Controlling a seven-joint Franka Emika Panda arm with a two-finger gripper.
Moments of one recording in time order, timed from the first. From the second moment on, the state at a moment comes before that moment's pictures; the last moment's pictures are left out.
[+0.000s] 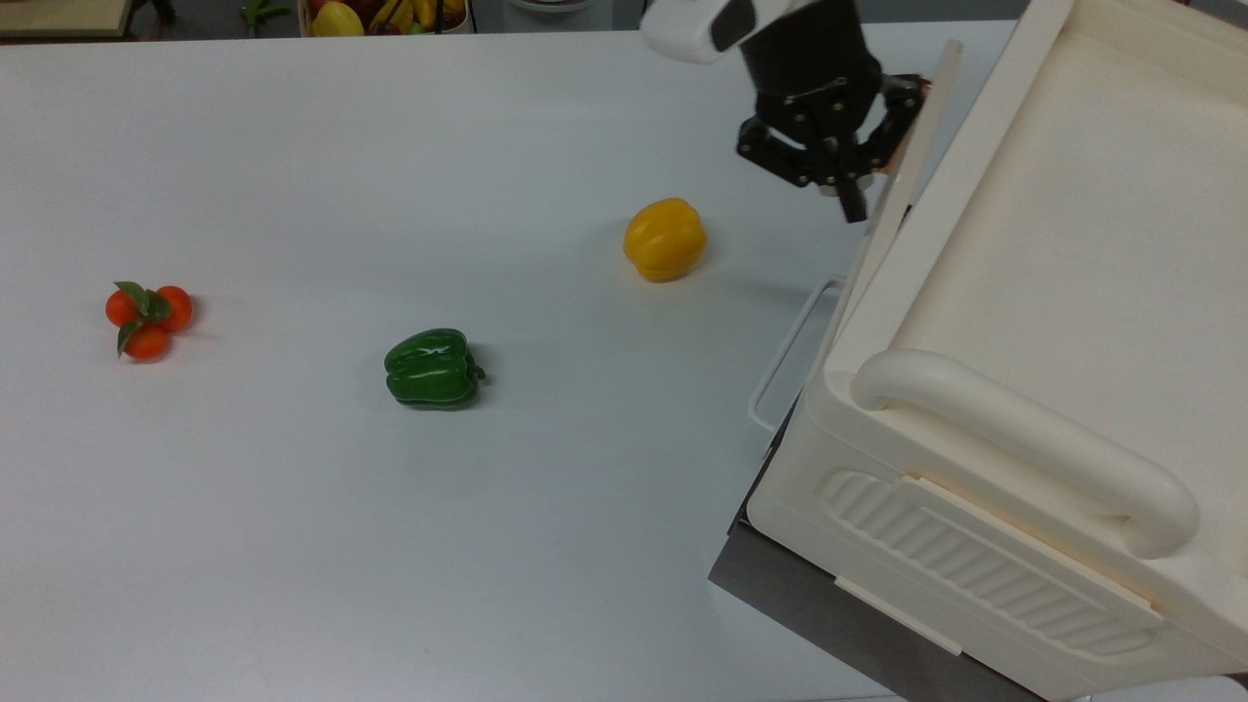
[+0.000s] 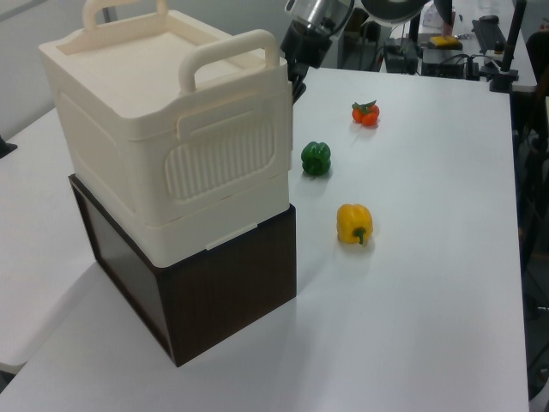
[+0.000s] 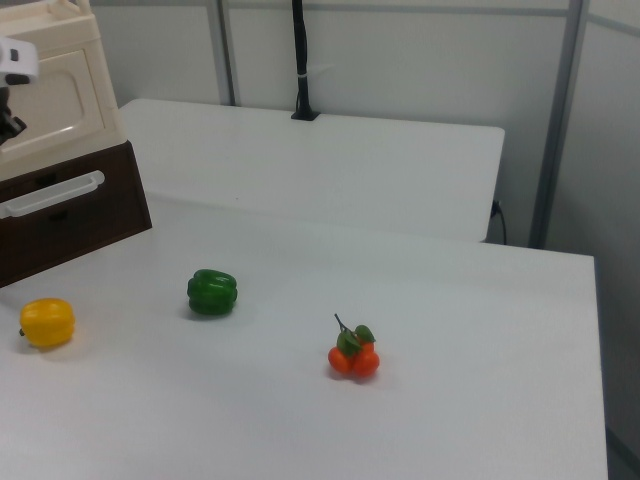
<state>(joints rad) 0.41 0.29 -0.07 -1.47 0.41 2.22 0.23</state>
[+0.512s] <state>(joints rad) 0.45 0.30 -0.07 -1.47 0.41 2.31 0.24</state>
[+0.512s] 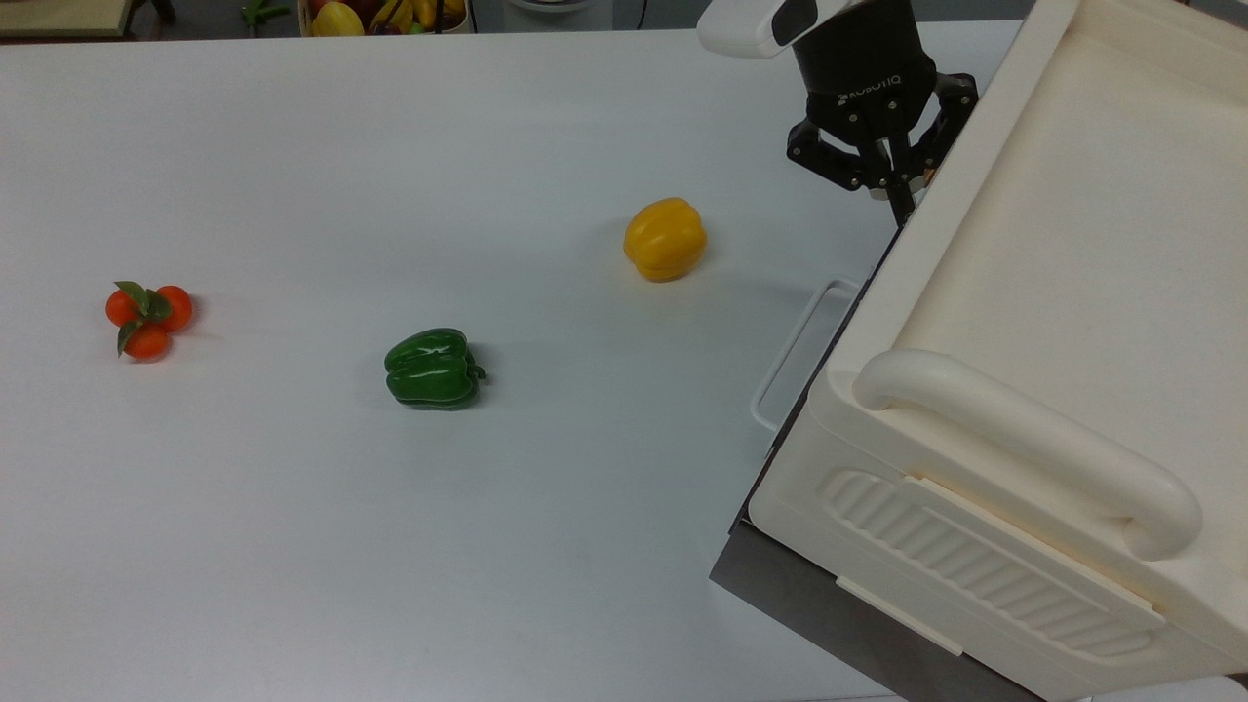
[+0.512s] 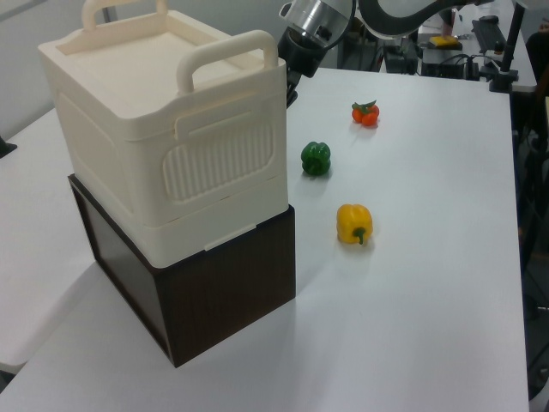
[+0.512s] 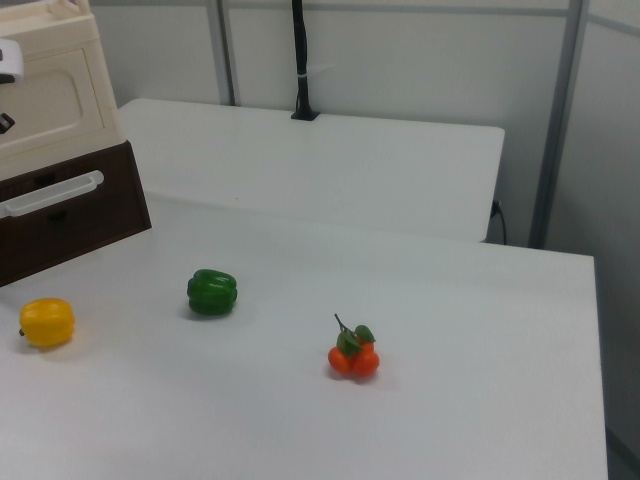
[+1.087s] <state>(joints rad) 0.39 0.22 -0.09 -1.46 0.31 1.98 0.24</state>
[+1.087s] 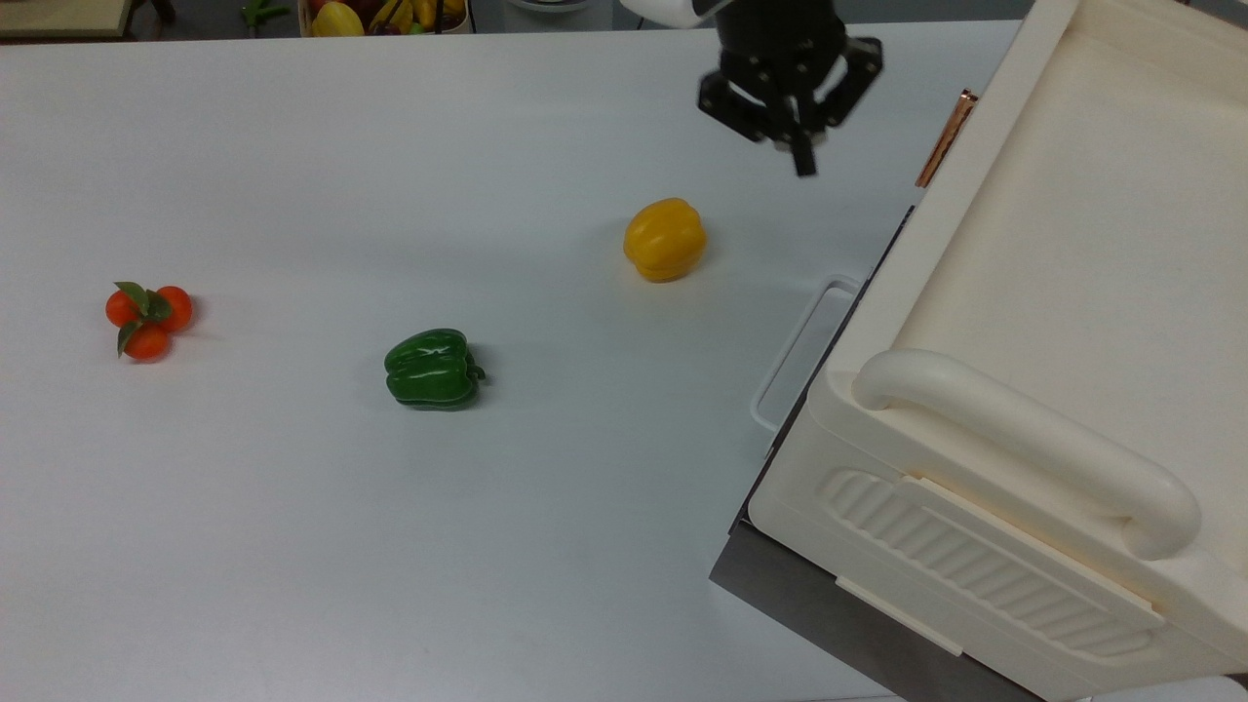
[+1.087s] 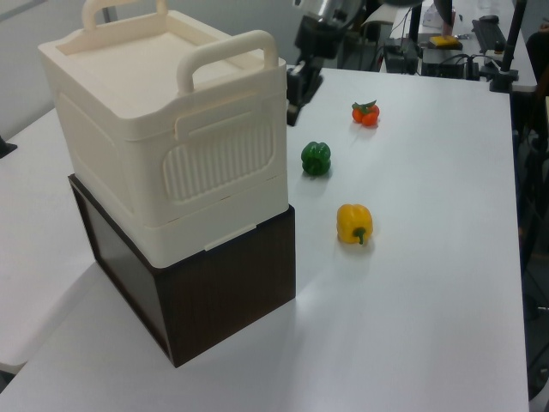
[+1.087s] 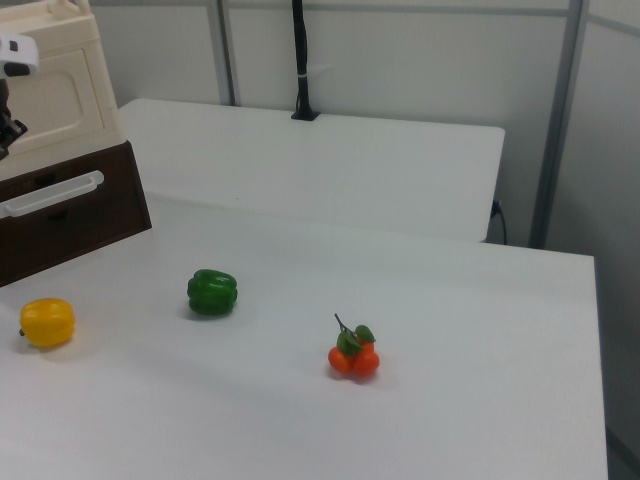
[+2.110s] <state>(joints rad) 0.23 -0.08 -0.09 -1.57 0.06 1.47 0.13</state>
